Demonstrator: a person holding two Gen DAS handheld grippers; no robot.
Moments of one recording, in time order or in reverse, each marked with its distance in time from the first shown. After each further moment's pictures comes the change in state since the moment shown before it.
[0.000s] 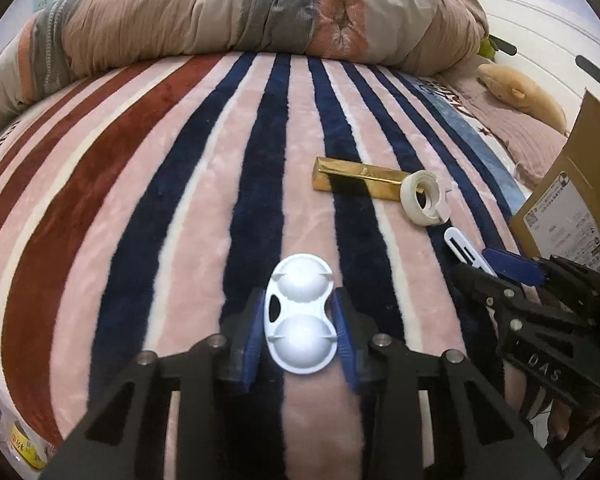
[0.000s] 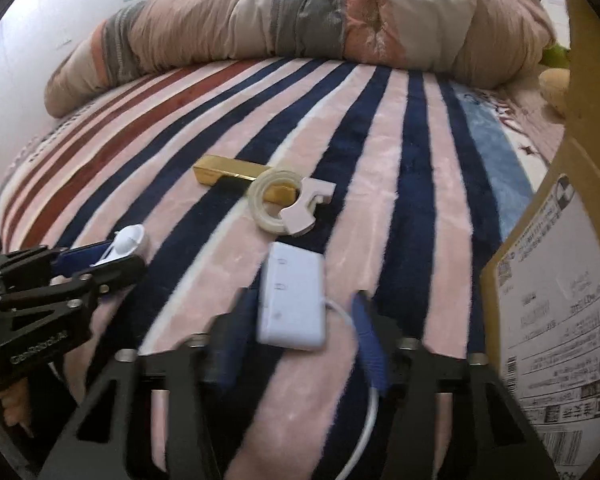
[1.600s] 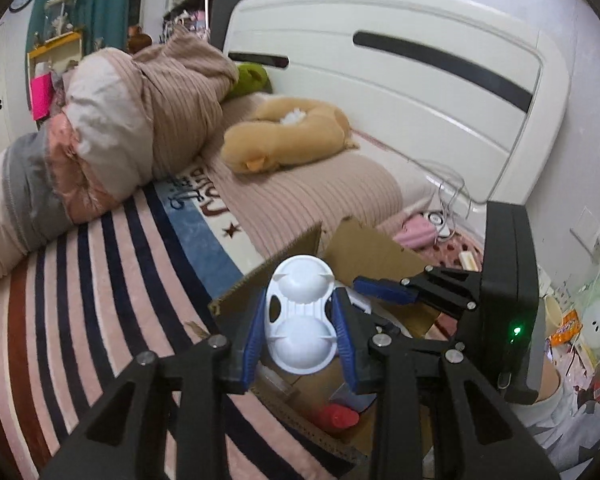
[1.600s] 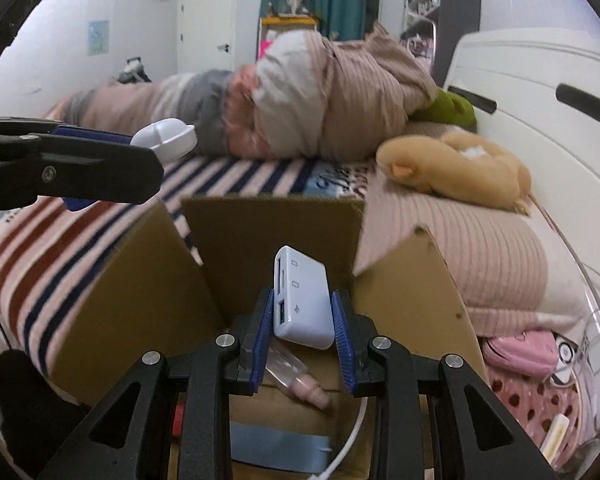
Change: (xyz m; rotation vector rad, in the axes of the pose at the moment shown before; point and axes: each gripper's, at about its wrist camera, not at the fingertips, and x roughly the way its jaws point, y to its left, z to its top) left arm -0.126 -0.264 0.124 0.514 -0.082 -0.436; right arm -0.166 -0.150 0.001 0.045 -0.201 -0.196
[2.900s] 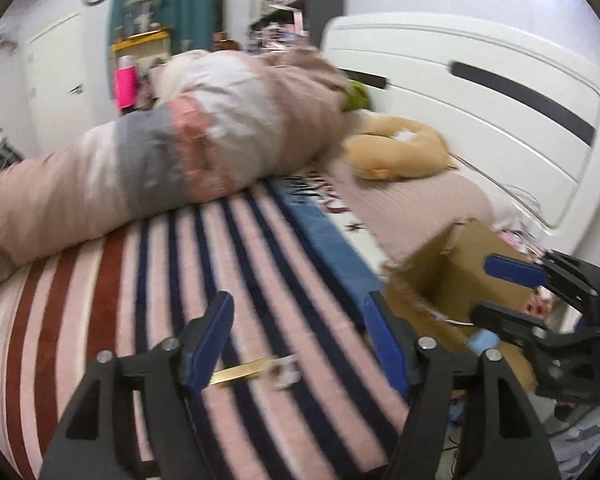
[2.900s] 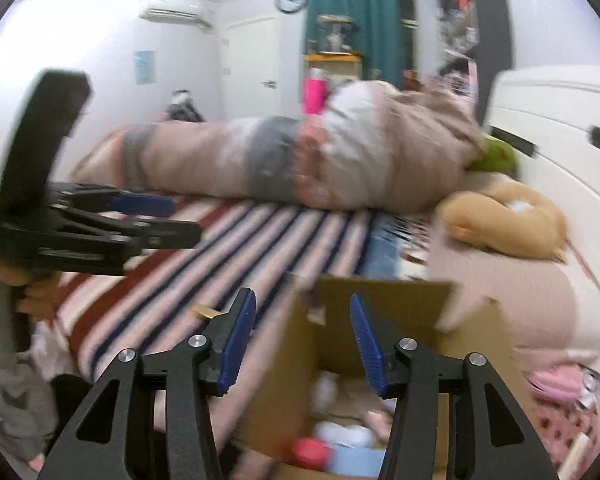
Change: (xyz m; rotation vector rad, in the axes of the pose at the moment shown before) left arm -0.083 0.116 -0.057 -0.150 -0.082 0.290; right arm -0.052 0.078 0.035 -0.048 -0.156 0.205
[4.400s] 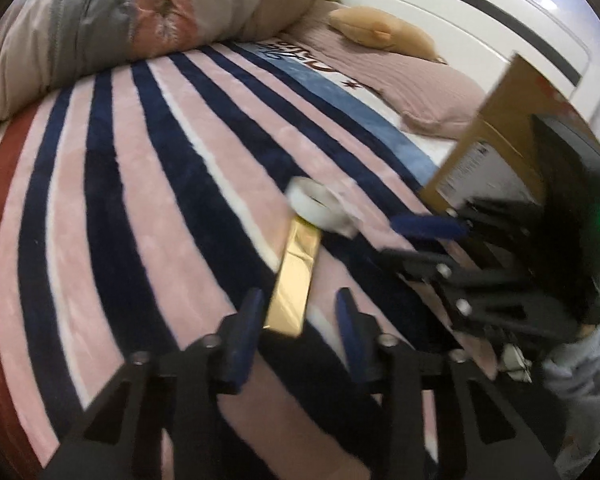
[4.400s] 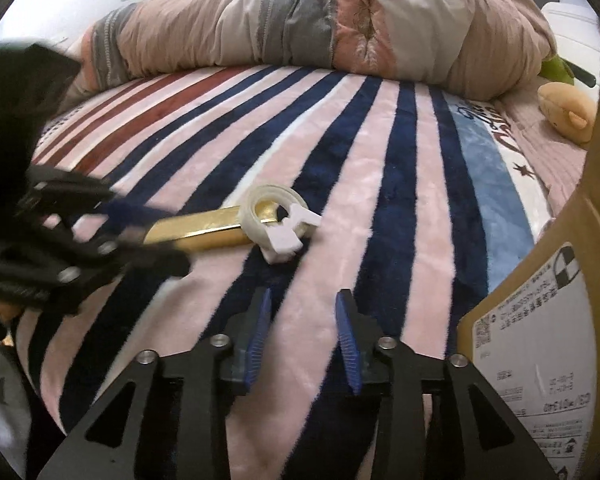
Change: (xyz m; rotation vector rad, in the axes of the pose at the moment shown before) left arm 0.155 0.081 -0.129 0.026 0.287 -0.344; right arm 0.207 0.049 -0.105 0.010 0.350 -0.031
